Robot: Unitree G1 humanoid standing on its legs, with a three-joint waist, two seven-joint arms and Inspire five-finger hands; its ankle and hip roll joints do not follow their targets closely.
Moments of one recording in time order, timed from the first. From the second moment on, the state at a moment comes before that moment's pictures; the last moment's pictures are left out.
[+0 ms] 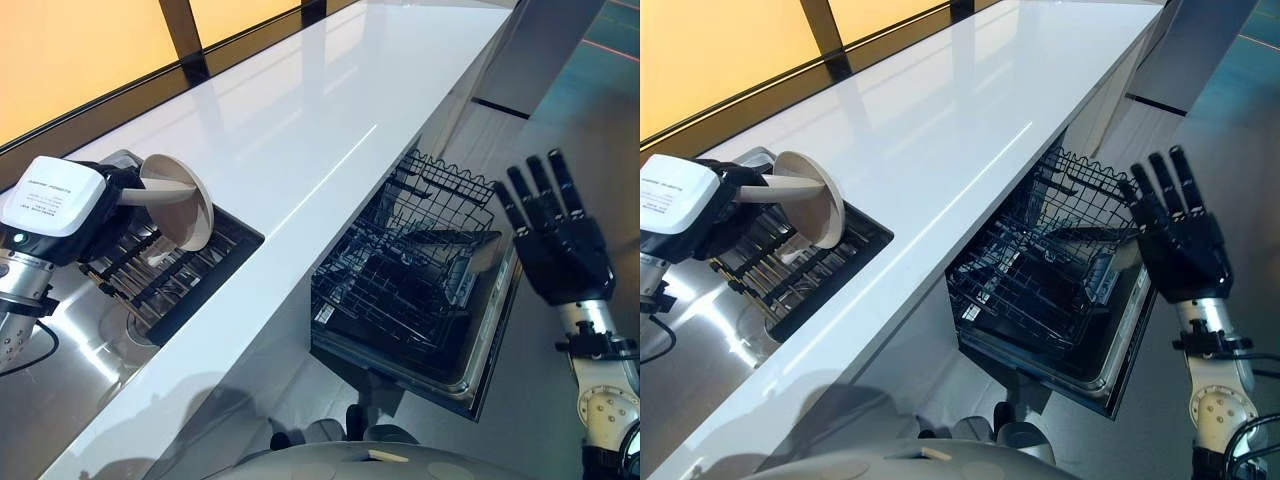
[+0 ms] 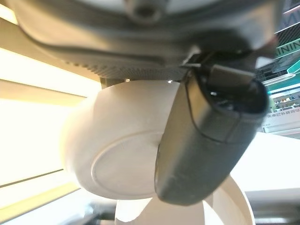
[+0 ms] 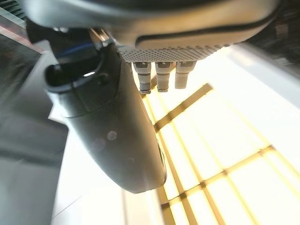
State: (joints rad) left arm 0.17 1.05 0.34 0.06 0.72 -0.44 0.36; right arm 0.12 -0.40 -0.47 -0.18 1.21 0.04 0.44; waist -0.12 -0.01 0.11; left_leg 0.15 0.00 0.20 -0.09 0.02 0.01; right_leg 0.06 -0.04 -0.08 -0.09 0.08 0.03
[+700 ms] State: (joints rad) left arm 0.04 0.96 0.28 -0.15 0.59 -0.30 0.32; right arm 0.00 -0.70 -0.29 -0.21 0.27 -0.11 0.01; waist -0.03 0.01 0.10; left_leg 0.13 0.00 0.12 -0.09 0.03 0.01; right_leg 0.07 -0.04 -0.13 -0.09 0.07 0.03
